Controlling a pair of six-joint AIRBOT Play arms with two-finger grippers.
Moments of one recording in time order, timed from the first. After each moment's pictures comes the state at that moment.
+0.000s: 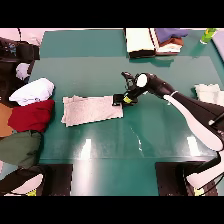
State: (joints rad) left arm -0.15 -1.08 1.57 1.53 -1.23 -1.59; right arm 0.49 -1.71 1.40 -1.10 1.02 1.75
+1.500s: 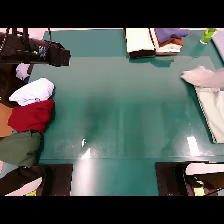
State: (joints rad) left arm -0.42 -1.08 1.57 1.43 -1.13 -1.62; right arm -0.63 -1.53 1.77 -1.41 1.30 1.63
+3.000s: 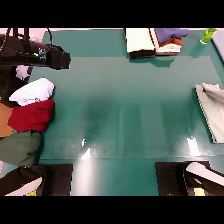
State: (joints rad) left arm -0.42 -1.08 1.57 1.43 -1.18 -1.62; right arm -0.91 -1.16 1.41 -1.39 1.35 1.49
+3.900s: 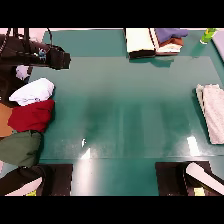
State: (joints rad) left arm -0.42 -1.08 1.57 1.43 -1.18 -1.61; right arm -0.70 -1.08 1.32 -1.39 1.24 1.45
